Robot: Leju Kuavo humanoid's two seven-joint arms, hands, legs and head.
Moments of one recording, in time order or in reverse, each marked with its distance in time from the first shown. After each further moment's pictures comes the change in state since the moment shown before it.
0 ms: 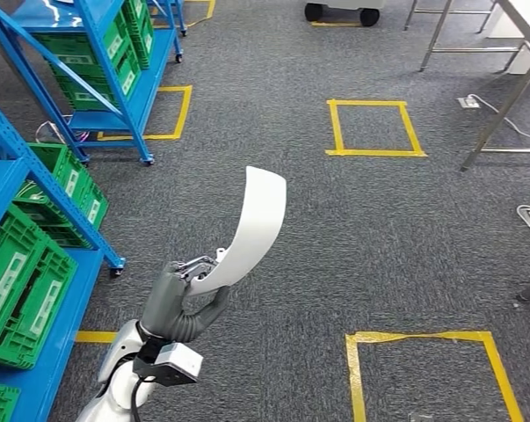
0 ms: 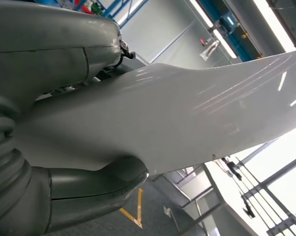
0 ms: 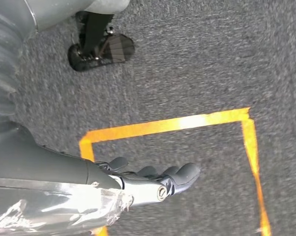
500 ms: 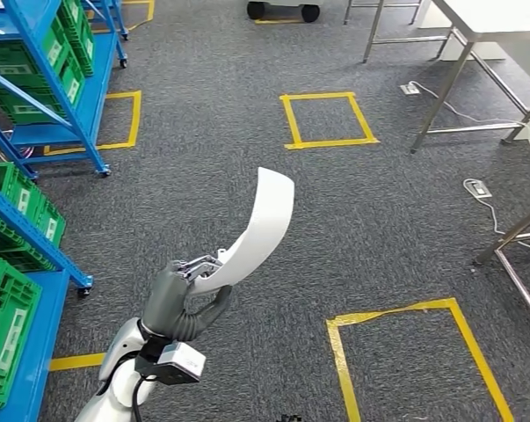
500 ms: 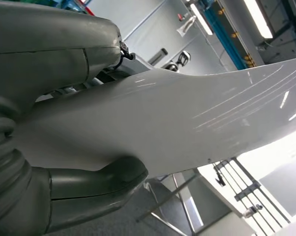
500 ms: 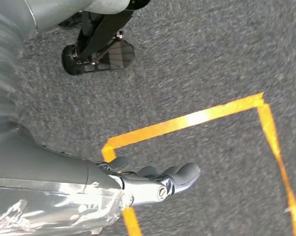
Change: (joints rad) left arm 0.001 0.000 0.005 -0.002 -0.022 -0.001 0.000; right arm 0.000 -0.001 -0.004 0.000 0.033 0.002 -0.004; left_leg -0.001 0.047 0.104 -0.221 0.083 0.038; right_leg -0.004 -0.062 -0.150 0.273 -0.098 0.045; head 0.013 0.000
